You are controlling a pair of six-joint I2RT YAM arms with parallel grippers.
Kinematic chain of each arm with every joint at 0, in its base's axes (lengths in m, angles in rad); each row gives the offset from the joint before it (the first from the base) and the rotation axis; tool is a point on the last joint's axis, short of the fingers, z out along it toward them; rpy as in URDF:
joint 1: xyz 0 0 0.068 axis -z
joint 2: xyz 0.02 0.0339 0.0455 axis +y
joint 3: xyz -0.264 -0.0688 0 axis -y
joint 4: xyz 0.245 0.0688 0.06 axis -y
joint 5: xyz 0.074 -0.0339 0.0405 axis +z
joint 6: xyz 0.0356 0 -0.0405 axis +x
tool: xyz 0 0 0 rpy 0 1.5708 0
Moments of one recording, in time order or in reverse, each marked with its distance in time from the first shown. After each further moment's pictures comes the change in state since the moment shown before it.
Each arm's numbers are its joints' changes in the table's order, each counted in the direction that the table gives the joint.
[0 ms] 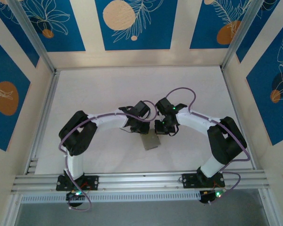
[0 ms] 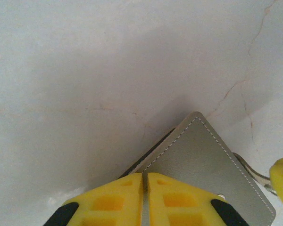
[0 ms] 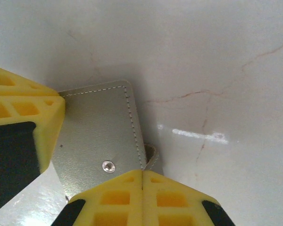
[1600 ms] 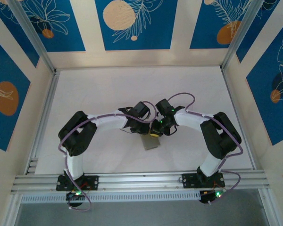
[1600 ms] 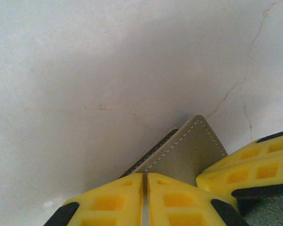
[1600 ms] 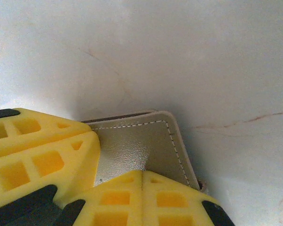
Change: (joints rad) left arm 0.003 -0.006 -0.024 0.035 0.000 -0.019; right arm 0.028 0.084 -0.056 0.201 0.201 0.213
